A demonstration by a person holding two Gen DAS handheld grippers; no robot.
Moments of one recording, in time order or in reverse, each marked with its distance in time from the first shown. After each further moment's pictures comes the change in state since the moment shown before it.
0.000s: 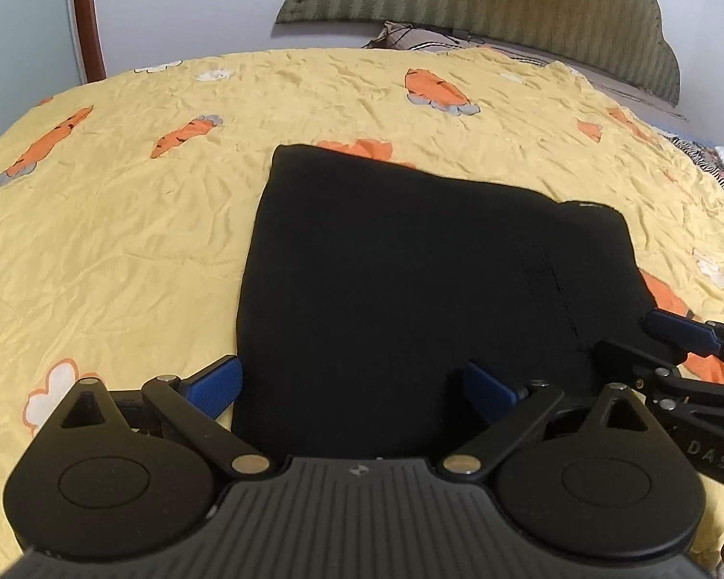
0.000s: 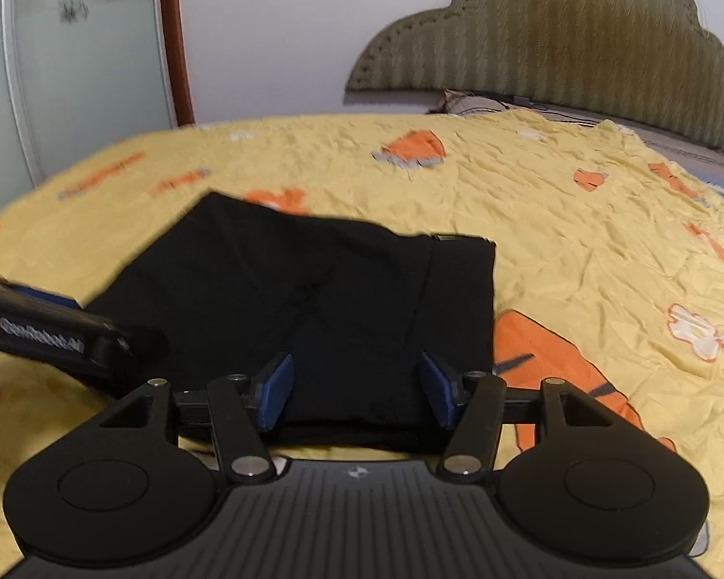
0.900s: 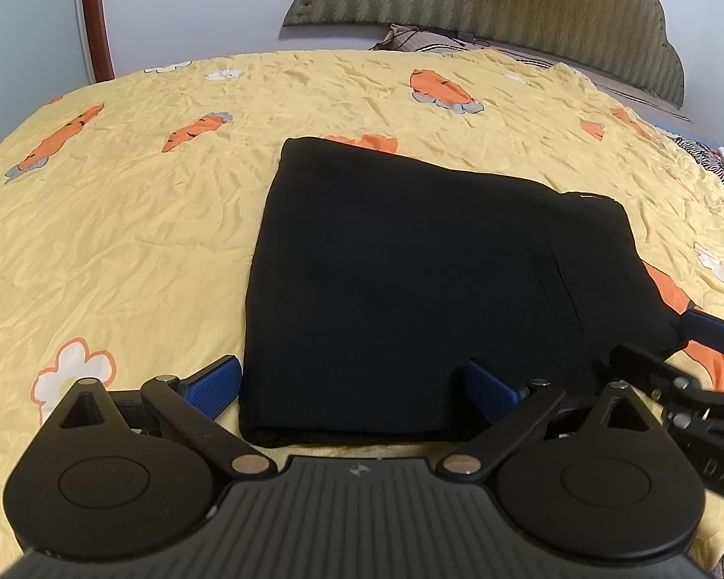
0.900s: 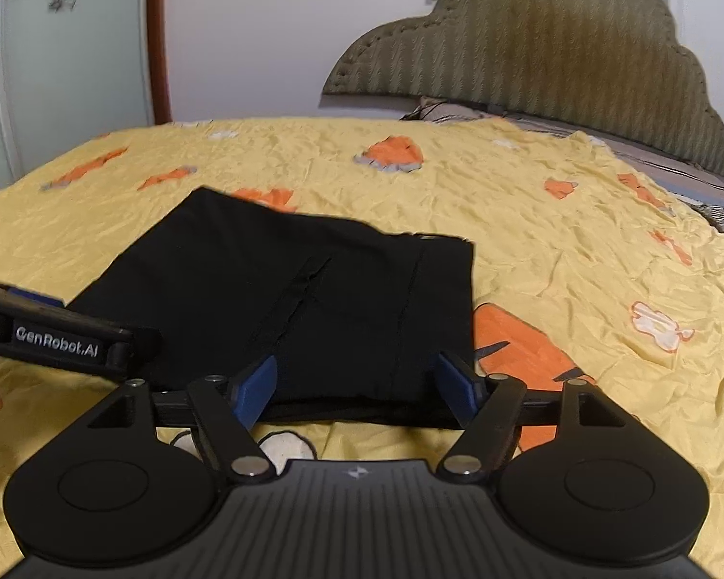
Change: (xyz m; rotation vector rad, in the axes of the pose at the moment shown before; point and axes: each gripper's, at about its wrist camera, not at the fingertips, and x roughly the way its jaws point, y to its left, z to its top) left arm -0.009 0.004 -0.010 -0.005 -0.013 0.007; right arm -0.026 0.015 -0.007 0.009 -0.025 -0.090
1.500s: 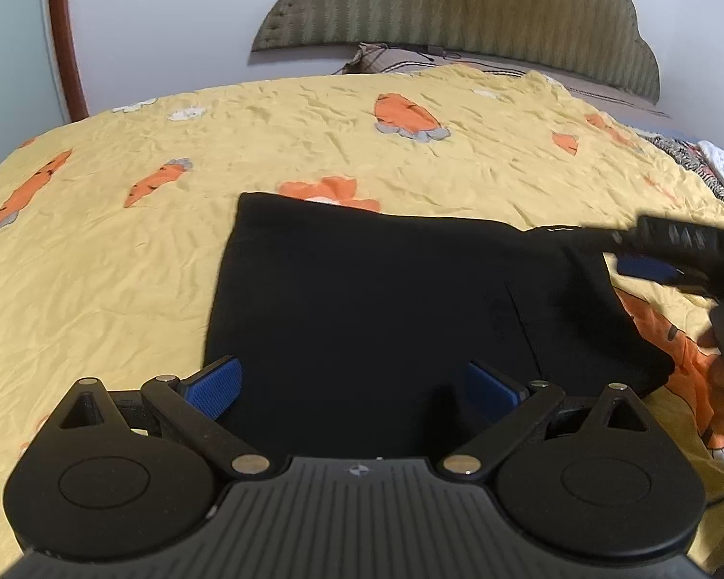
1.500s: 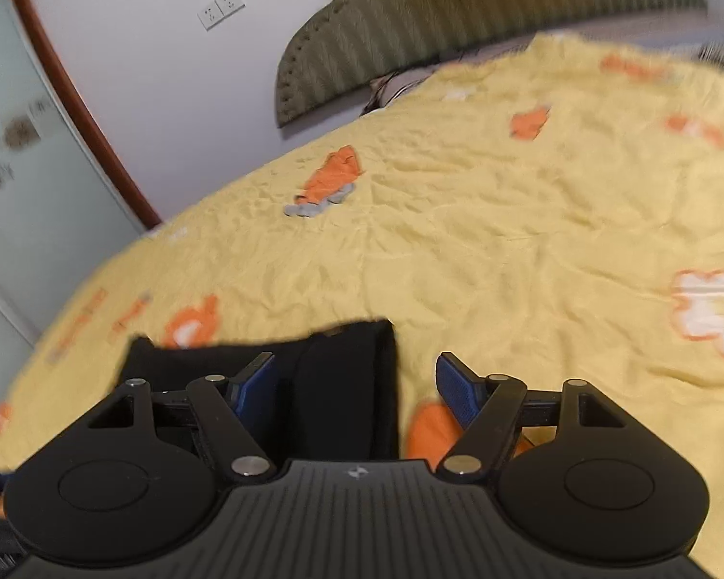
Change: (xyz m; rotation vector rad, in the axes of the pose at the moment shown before) left arm 0.010 -0.027 0.032 0.071 -0.041 -0.031; right arm 0.098 -0.128 0.047 0.452 0.027 0.241
